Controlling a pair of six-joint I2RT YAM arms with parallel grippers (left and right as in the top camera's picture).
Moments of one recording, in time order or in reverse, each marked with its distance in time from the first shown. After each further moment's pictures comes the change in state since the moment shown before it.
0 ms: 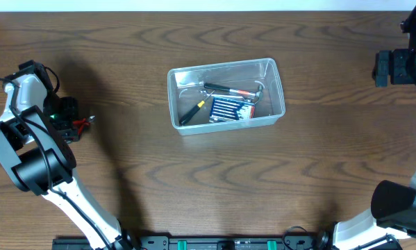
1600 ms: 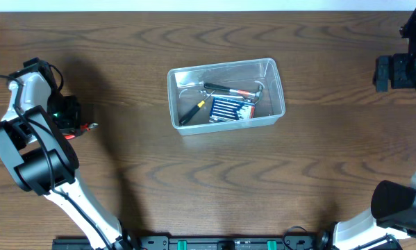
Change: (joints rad) left arm -0.031 -0.012 -0.010 -0.005 -0.021 0.000; right arm 0.000 0.000 0.000 -0.048 0.032 0.000
